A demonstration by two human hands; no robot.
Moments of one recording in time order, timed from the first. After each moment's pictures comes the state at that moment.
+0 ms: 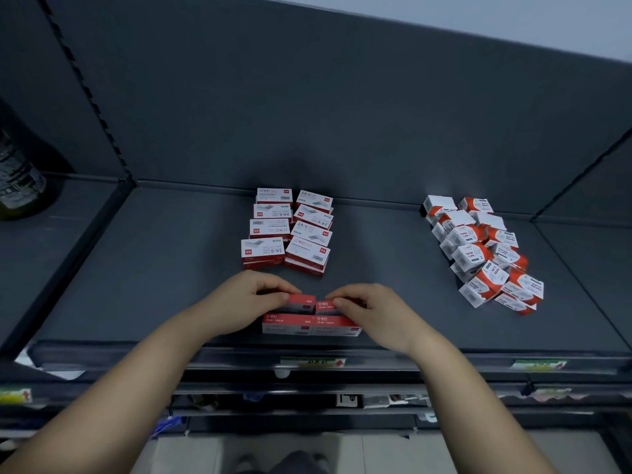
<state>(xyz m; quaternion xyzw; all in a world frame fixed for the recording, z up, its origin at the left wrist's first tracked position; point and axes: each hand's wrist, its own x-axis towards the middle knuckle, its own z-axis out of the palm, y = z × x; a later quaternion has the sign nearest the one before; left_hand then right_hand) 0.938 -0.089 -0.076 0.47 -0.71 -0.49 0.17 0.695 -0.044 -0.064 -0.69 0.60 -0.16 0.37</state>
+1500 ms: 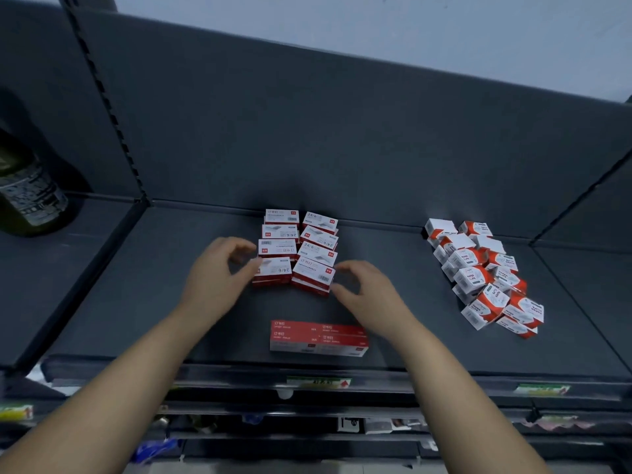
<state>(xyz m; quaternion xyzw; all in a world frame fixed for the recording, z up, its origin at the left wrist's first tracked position) 0.969 -0.120 -0.078 0.58 -0.67 -0.24 0.40 0.715 -0.082 -0.052 -0.70 0.64 -0.22 0.24</state>
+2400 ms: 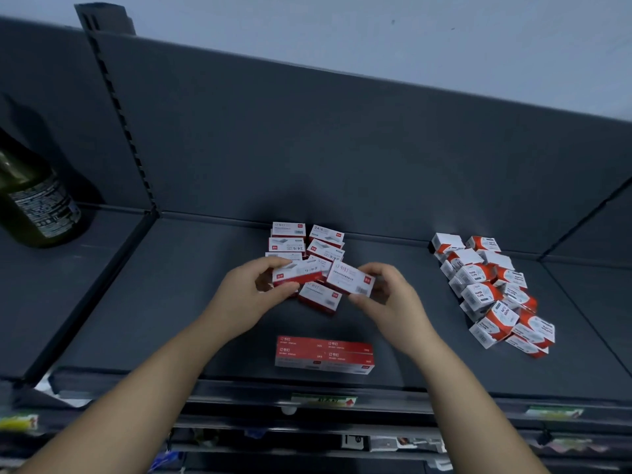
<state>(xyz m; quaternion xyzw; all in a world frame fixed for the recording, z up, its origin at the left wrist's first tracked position) 0.948 -0.115 -0.064 0.49 -0.66 -0.40 0.39 0.699 -0.079 -0.045 -0.63 0.61 -0.38 0.30</state>
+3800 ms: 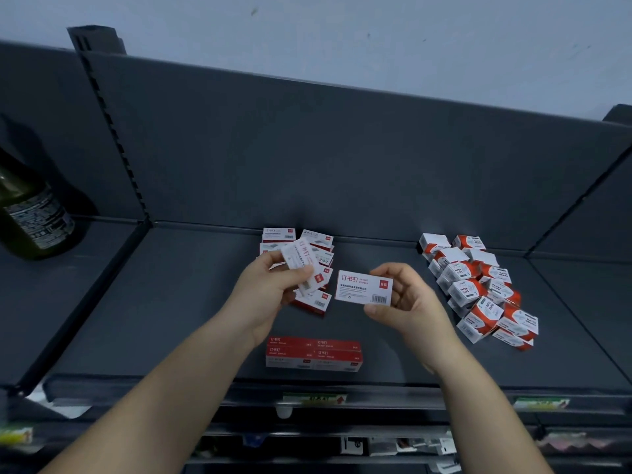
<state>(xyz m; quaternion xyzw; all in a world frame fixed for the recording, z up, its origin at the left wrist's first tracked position) 0.894 -0.085 -0.001 0.45 -0.35 -0.68 0.47 0.683 -0.036 -0.008 -0.53 0.52 -0.48 0.47</state>
